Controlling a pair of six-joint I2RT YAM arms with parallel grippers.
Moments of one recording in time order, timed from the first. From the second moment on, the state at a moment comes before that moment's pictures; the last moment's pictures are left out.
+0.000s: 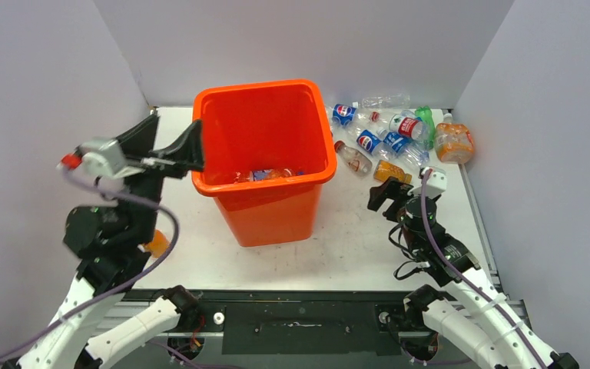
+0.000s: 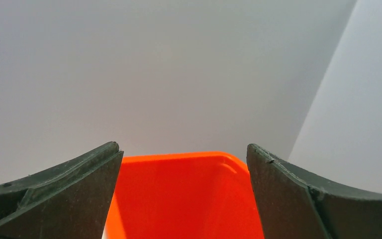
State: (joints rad) left arm -0.70 0.78 1.20 0.11 -0.37 -0.04; right arm 0.53 0.65 0.67 -0.41 0.49 0.56
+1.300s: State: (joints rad) left arm -0.70 0.01 0.61 -0.34 -0.31 -0.36; right arm 0.85 1.21 0.34 0.59 0.09 0.49
